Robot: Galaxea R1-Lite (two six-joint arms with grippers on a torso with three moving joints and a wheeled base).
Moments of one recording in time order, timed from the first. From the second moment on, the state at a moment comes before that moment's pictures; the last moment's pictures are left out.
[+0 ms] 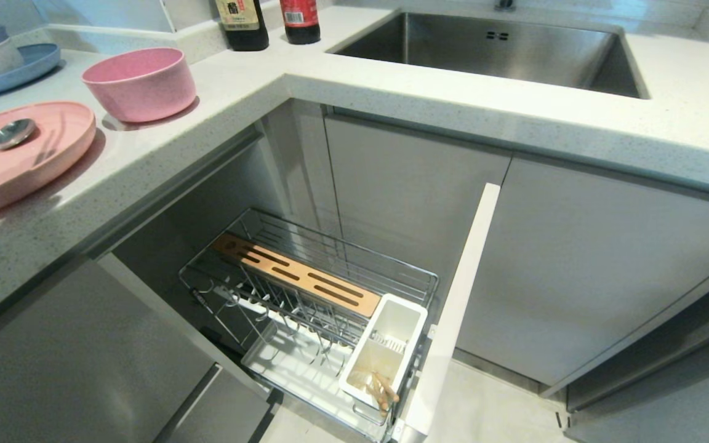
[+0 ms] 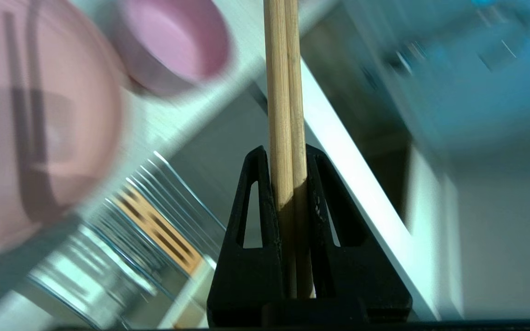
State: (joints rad) left arm -0.58 1.19 -1.89 0.72 0.37 -0.74; right arm 0.01 0.00 0.00 0.00 0.00 0.02
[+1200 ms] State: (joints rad) left arm -0.73 1.39 -1.74 1.48 -0.18 -0.16; right arm 0.01 0.00 0.00 0.00 0.00 0.02
